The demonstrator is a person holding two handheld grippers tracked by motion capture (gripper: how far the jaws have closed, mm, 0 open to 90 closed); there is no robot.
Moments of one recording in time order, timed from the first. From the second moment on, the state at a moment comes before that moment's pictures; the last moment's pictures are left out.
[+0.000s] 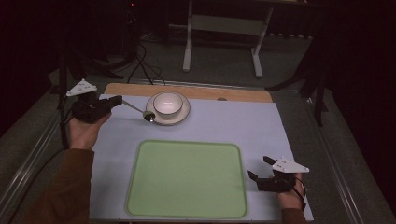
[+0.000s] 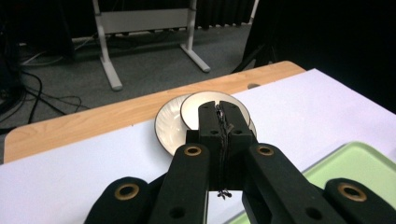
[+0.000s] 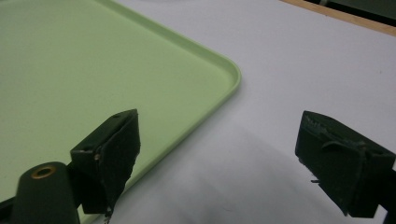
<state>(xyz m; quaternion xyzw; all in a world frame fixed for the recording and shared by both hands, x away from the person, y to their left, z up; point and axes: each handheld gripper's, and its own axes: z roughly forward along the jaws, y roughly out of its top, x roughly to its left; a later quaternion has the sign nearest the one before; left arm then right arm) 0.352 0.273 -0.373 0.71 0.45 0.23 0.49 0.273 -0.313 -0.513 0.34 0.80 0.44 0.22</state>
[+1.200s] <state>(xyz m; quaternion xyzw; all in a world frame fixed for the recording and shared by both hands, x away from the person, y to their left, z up) 0.332 0.270 -0.418 0.74 0.46 0.18 0.45 0.272 -0.312 -0.511 0.33 0.80 0.45 0.22</state>
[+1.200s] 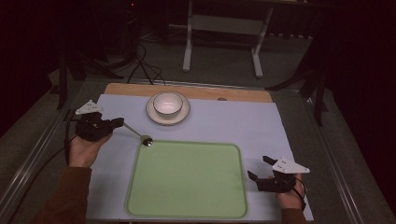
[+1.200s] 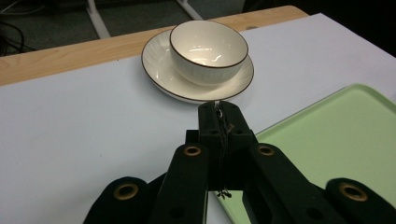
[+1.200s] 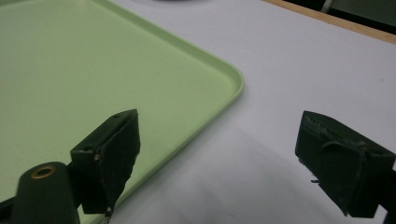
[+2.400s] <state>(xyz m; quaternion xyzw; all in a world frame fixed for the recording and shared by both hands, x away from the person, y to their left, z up) 0.376 0.255 -0.443 0.67 0.49 0.17 0.53 0.272 -0.312 -0.511 0.33 0.80 0.45 0.22</state>
